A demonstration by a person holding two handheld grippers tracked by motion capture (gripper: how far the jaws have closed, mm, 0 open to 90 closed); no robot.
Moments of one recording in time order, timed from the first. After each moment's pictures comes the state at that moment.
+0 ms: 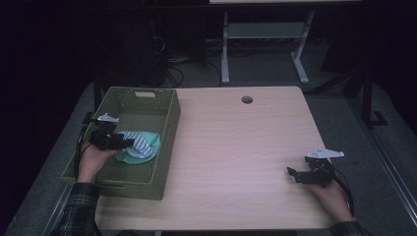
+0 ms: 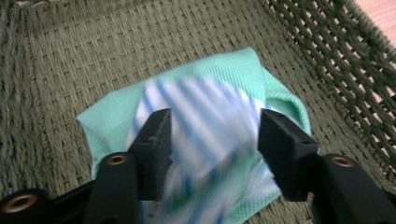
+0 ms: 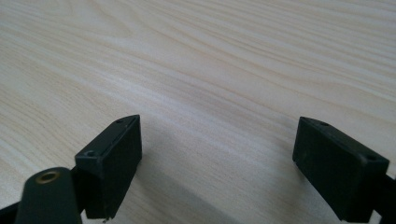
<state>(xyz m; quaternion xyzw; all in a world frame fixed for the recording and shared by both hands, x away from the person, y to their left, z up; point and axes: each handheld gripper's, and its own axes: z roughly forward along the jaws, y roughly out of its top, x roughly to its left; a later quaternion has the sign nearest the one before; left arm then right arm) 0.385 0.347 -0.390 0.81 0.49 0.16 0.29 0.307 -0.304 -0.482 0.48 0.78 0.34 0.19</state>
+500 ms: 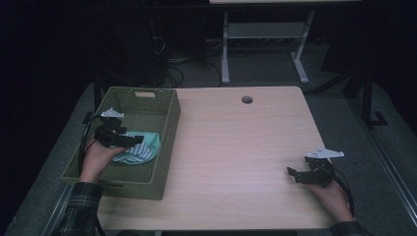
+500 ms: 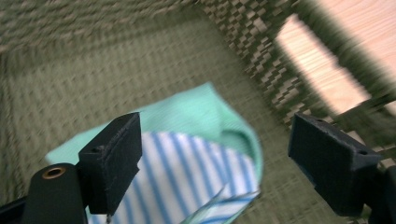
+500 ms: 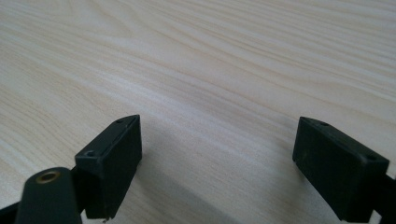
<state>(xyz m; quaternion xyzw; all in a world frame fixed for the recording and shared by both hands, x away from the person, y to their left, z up) 0.379 0.315 -0.363 0.81 0.46 0.16 0.33 0.307 -0.304 -0.482 0.48 0.78 0.34 0.19</state>
